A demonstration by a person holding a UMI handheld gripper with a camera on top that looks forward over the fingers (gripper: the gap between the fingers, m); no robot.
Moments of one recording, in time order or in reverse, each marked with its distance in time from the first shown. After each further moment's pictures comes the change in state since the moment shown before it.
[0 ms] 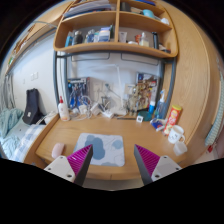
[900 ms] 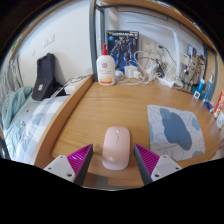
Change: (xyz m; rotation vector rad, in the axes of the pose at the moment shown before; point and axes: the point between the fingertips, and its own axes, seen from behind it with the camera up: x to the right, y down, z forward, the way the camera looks) arm -0.331 0.178 0.190 -0.290 -0.164 -0.038
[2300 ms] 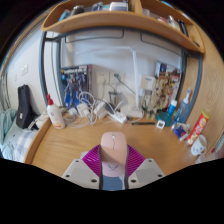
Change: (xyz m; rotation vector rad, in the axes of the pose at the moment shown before) arm 0.239 -0.165 -0.058 0.189 0.169 0.056
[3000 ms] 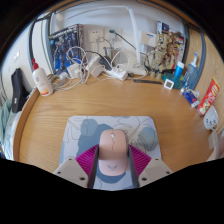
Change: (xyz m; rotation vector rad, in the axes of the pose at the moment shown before) arm 0.005 0.145 0.055 -0.317 -0.010 0.050
